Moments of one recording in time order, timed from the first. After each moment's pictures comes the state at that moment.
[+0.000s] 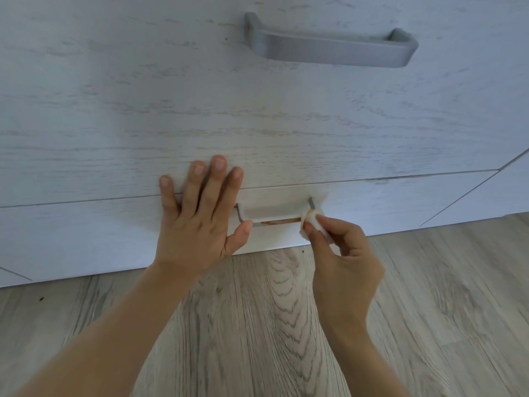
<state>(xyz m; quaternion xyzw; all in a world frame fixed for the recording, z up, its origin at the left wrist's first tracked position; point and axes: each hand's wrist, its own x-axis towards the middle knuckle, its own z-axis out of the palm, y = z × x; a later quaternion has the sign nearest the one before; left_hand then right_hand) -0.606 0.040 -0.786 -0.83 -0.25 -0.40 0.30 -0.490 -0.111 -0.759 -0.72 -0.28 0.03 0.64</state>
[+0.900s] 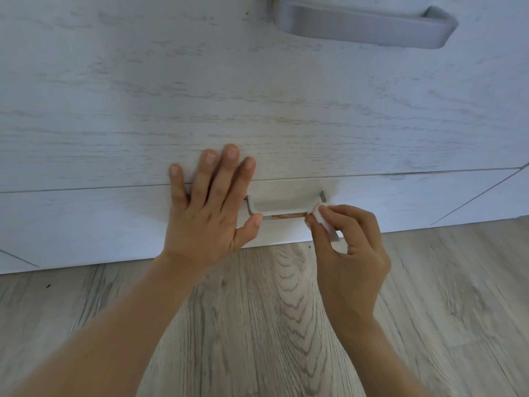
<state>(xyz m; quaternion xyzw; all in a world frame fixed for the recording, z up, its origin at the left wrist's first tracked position) -0.604 0.040 -0.788 -0.83 -0.25 -0.41 0.30 -0.483 -0.104 -0.766 -0.72 -0.40 -0.15 0.55</state>
